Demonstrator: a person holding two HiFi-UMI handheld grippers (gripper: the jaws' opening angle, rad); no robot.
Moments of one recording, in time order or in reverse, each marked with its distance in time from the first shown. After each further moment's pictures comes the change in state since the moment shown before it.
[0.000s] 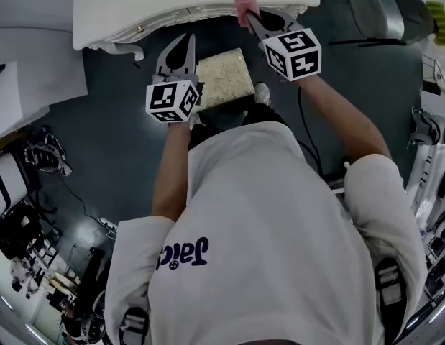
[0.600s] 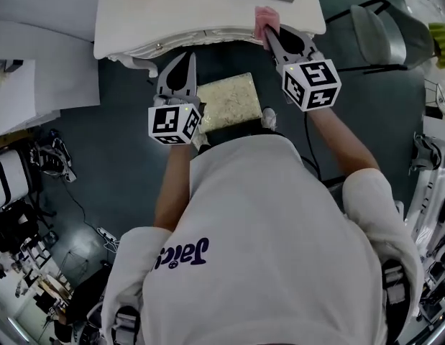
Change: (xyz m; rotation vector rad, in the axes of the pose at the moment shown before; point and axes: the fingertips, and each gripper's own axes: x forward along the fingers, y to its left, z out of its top) left arm -0.039 -0.003 0.065 0.093 -0.088 0.067; right arm -0.056 0.007 0.072 0.013 -0.209 -0.043
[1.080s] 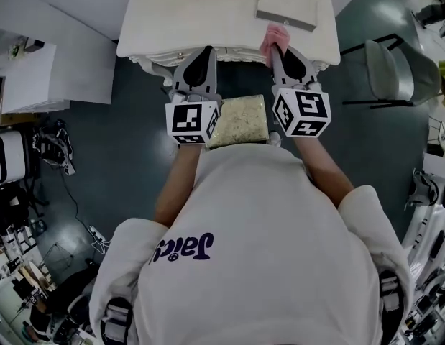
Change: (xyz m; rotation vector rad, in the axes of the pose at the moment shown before) left arm 0.007 0.009 0.063 0.140 -0.082 0.094; right arm 0.007 0.042 0.034 0.062 -0.138 -0.103
